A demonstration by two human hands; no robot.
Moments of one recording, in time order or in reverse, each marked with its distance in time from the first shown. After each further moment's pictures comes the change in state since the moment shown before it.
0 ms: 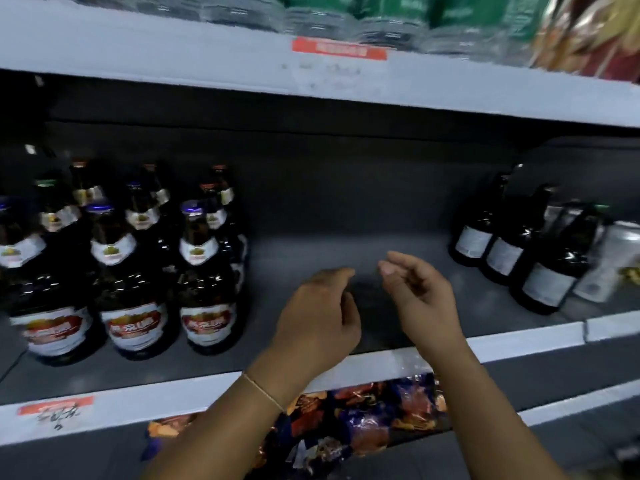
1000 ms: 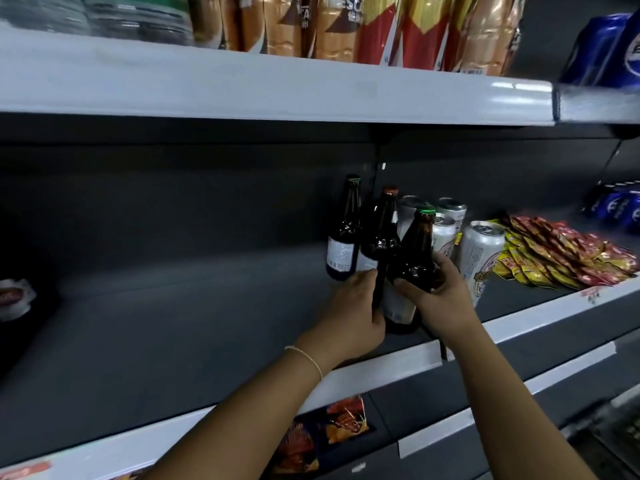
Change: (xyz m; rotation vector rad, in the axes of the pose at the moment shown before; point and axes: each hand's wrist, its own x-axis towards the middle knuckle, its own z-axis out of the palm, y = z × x) left_hand 0.138 0.179 0.249 -0.069 -0.417 0.080; right_hand 0.134 0.067 -0.309 -0.310 0.177 0.089
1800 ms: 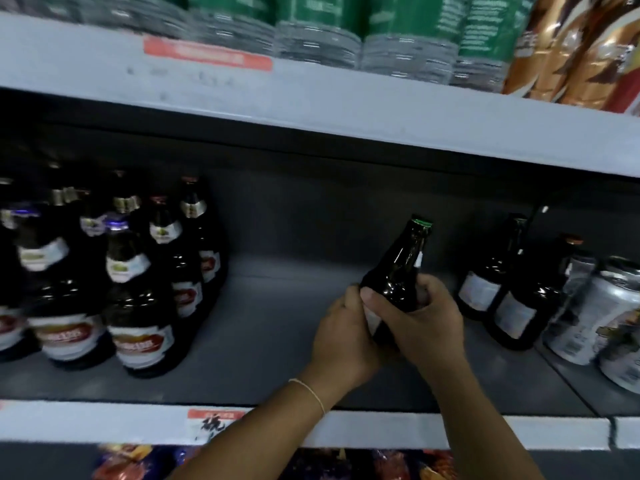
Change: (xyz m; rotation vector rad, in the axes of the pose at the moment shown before) left_hand -0.114 -0.146 -0.088 -0.182 0.480 -0.333; right_hand -0.101 -0.121 0.213 -0.051 -0.159 -0.067
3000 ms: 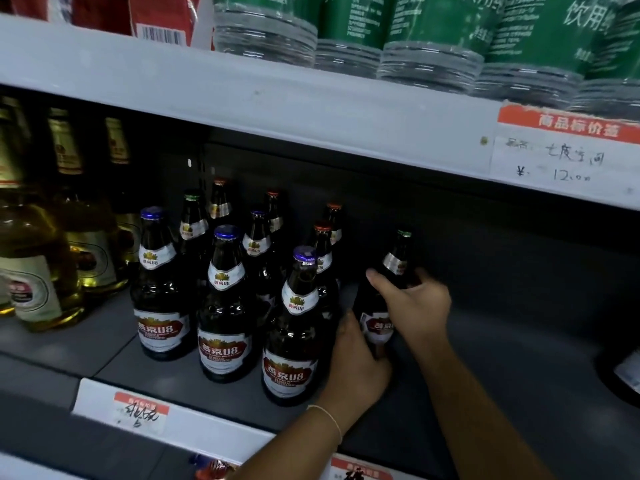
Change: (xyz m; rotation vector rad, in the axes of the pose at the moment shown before) left_hand 0.002 -0.118 -0.118 -0.281 0.209 -0.241; right_hand 0.025 -0.077 0.205 0.092 -0.077 -0.103
